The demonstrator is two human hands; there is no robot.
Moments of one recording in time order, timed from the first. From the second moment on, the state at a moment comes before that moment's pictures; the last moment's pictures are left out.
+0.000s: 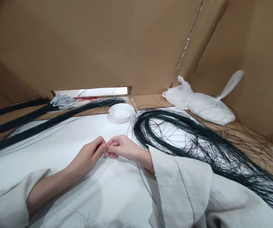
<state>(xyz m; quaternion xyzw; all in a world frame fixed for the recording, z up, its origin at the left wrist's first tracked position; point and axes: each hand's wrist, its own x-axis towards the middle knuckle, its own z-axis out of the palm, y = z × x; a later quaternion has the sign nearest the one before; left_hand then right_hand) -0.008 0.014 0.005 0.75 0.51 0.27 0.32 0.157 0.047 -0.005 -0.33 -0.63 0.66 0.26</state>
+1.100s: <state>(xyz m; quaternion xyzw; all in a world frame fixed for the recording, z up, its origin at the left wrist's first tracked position) -0.012 0.018 0.001 0.79 0.53 0.19 0.24 0.156 0.046 -0.009 -0.35 -0.62 0.64 0.29</state>
